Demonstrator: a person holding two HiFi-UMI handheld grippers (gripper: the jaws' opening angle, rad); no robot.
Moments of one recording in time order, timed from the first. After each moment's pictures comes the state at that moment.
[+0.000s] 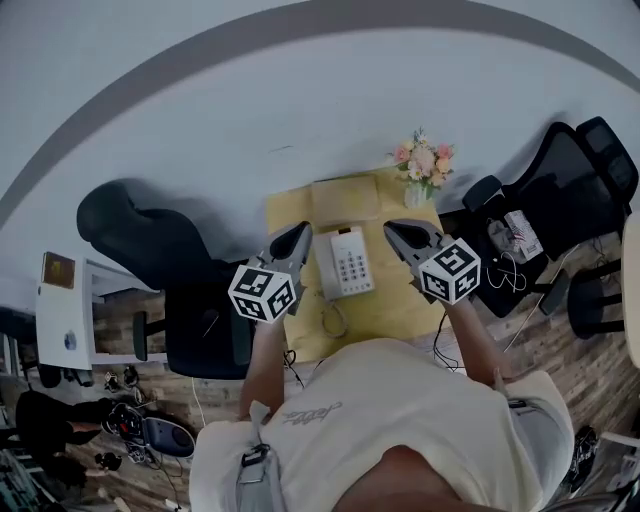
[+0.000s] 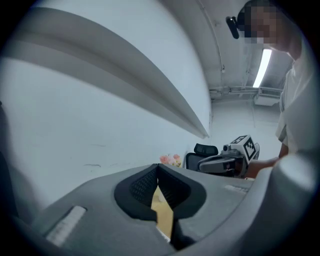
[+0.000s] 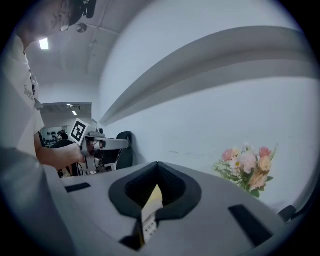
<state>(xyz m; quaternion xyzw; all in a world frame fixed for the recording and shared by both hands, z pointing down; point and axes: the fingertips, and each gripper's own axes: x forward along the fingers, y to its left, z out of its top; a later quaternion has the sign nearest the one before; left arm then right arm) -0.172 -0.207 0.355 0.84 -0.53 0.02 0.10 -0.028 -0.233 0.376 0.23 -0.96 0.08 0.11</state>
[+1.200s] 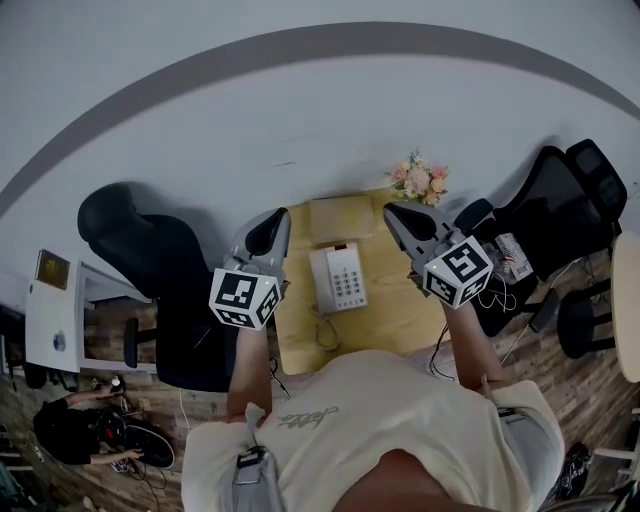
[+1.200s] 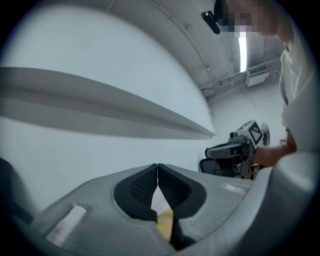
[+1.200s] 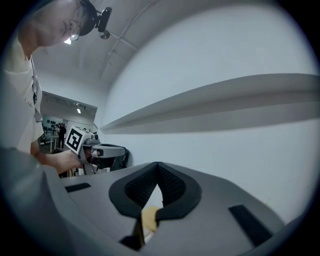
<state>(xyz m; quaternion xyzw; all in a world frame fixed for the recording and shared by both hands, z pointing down) -0.197 -0.192 0.250 0.81 -0.58 0.02 -0.05 -0.036 -0.230 0.255 0.25 -0.97 -0.03 0.02</state>
